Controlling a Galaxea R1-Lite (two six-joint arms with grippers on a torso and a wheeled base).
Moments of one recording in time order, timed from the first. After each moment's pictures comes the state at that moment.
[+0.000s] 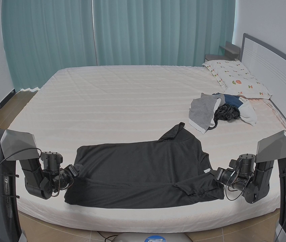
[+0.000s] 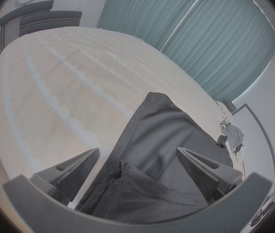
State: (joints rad) left arm -0.02 2.43 -0.62 -1.15 -0.01 -0.67; right arm 0.13 2.52 -0.53 -1.50 0.22 0.50
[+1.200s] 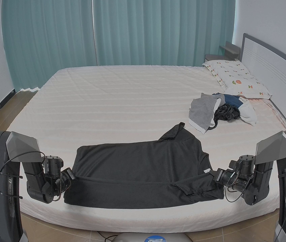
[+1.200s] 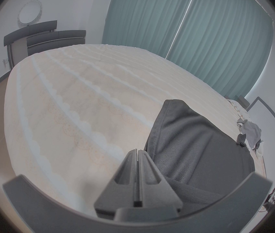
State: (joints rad) left arm -0.02 2.49 -0.59 -1.25 0.17 -0.57; right arm 0.14 2.53 -0.51 -1.55 0.22 0.51
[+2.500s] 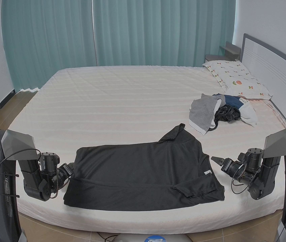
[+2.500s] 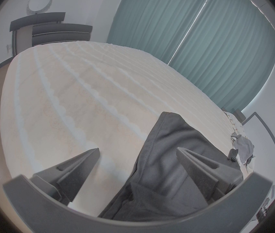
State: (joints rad) left arm 0.00 2.45 -0.59 -1.25 0.13 -0.67; right arm 0.07 2.46 -0.51 -1.55 0.22 0.65
